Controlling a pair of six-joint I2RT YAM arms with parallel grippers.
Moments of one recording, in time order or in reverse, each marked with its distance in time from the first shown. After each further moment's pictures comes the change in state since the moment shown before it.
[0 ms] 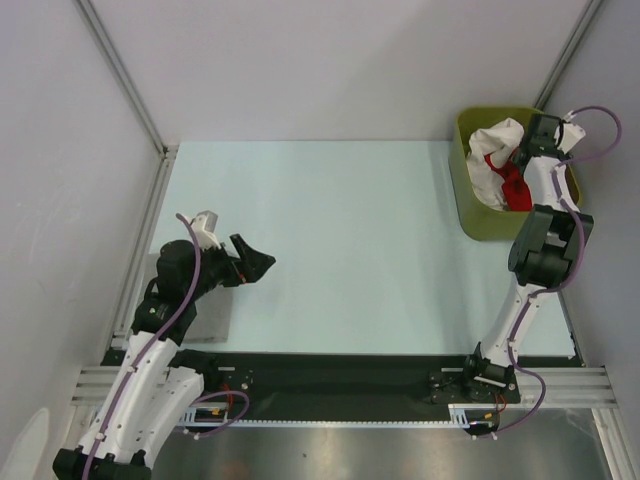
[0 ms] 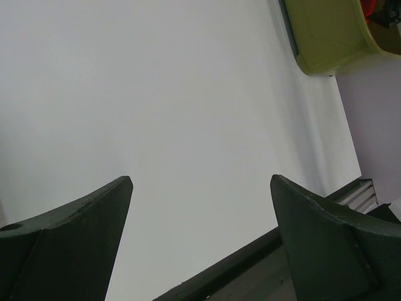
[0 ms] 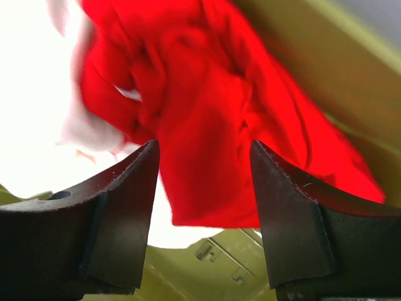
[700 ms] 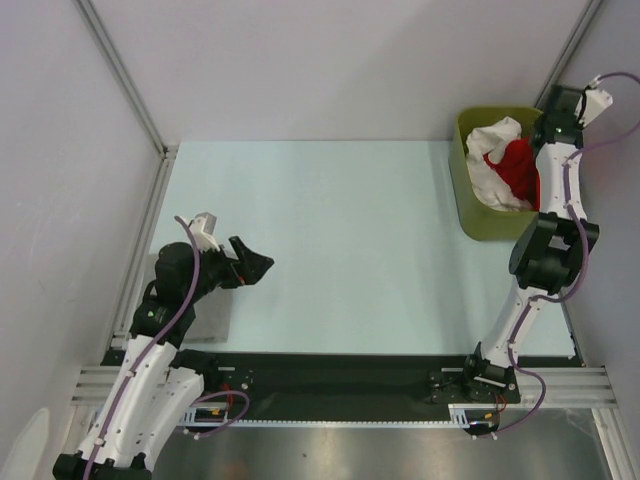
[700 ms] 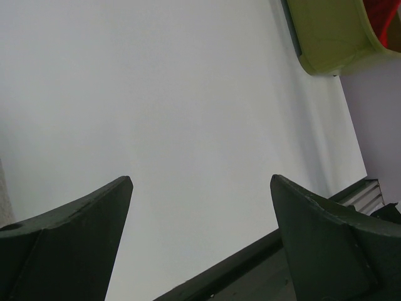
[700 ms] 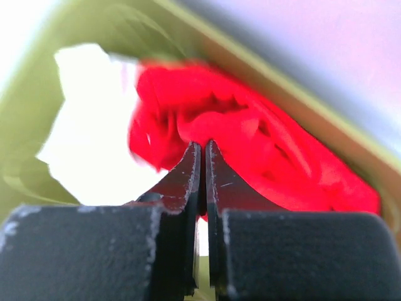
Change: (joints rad) left arm 0.000 -0.022 0.000 -0.023 -0.010 0.021; right arm -0.004 -0.026 0.143 -0.030 0.011 -0.007
